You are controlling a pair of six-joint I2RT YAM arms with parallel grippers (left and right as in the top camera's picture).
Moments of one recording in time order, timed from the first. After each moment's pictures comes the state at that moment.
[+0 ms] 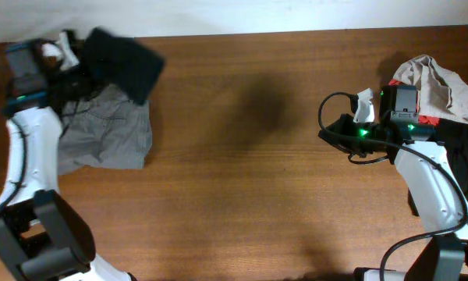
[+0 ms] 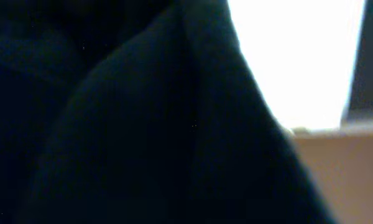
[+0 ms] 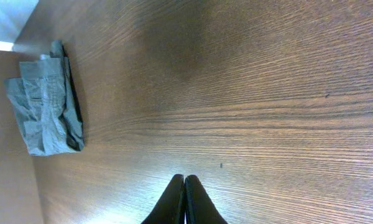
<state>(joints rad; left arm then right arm) 0.32 1.83 1.53 -0.40 0.83 -0.58 -0.13 1.50 1.07 -0.69 -0.62 0.32</state>
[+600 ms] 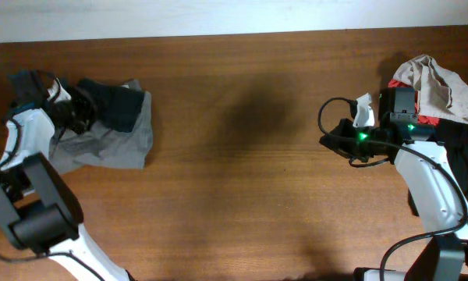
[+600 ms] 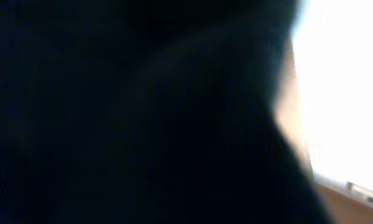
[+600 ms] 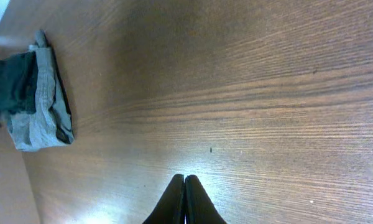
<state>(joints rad) 0.41 2.08 1.53 -0.56 0.65 -0.58 -0.13 1.50 1.07 -0.76 -0.60 0.30</state>
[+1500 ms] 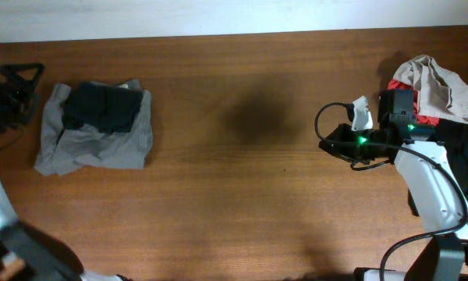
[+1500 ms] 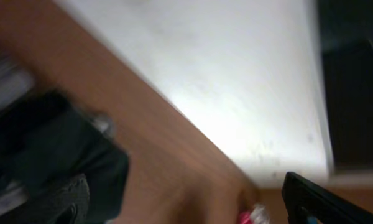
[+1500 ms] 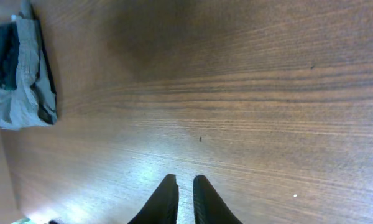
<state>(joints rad) 0.66 1.68 1.52 -0.49 0.96 -0.48 -0.13 1.50 1.07 -0.81 -0.59 0.17</state>
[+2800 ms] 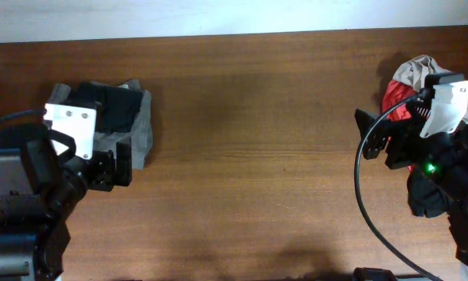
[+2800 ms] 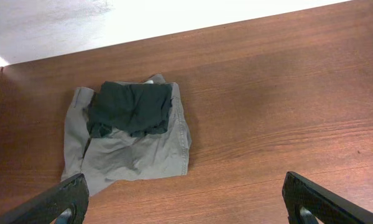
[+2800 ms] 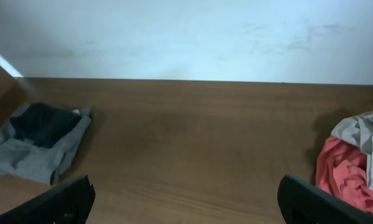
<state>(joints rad) 0.01 1.02 1.52 -1.16 0.06 0.16 -0.13 0.98 1.48 -0.99 -0.39 -0.01</state>
